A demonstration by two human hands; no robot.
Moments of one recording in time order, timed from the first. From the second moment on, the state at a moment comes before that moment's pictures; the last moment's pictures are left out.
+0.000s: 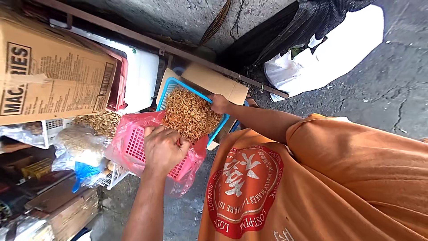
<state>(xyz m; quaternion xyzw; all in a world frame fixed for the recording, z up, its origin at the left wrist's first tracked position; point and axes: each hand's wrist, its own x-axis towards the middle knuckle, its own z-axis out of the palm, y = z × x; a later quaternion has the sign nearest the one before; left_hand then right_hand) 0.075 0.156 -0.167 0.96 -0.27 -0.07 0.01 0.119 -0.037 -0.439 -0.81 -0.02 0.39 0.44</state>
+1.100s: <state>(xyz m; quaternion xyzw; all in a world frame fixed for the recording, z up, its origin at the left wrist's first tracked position) 0.081 0.149 -0.135 0.96 -0.27 -0.09 0.01 0.112 -0.035 -0.447 -0.81 -0.01 0.40 0.43</state>
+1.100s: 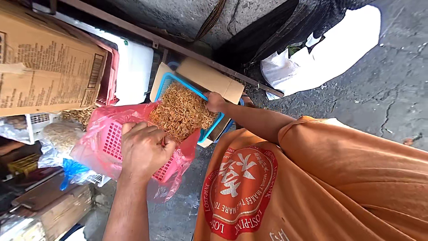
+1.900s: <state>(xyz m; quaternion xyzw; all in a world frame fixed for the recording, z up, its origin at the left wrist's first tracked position) 0.082 0.144 -0.144 0.96 -0.27 -0.08 0.01 0.116 -0.035 -0.452 -0.81 -0.03 0.40 0.43</state>
